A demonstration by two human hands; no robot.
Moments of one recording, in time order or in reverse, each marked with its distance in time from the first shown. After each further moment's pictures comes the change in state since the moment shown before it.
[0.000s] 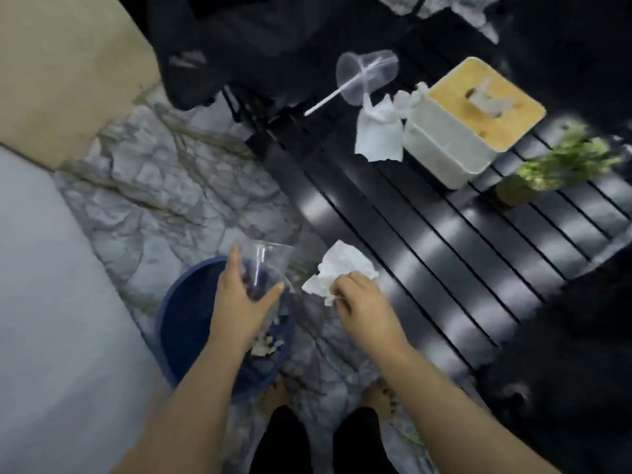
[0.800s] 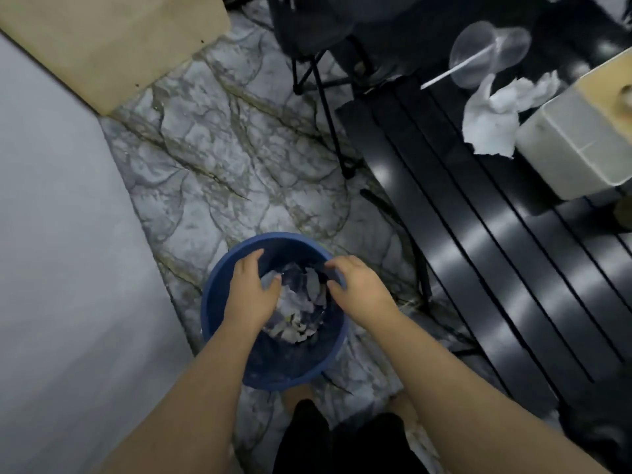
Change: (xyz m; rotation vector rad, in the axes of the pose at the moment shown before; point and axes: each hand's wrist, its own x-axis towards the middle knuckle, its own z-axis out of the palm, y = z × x) left_hand 0.036 -0.112 -0.045 -0.005 -0.012 -0.131; right_hand 0.069 -0.062 0.103 0.001 -0.324 0.130
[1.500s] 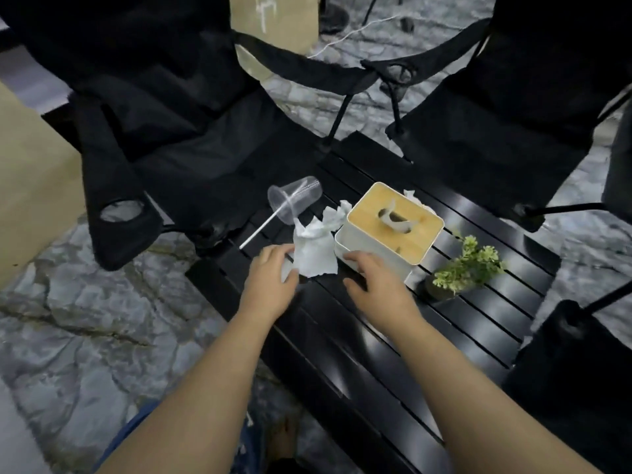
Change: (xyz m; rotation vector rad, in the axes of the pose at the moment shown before) left_hand 0.073 0.331 0.110 0.206 -0.083 0.638; right_hand -0.021 0.096 -0.293 0.067 0.505 0.118
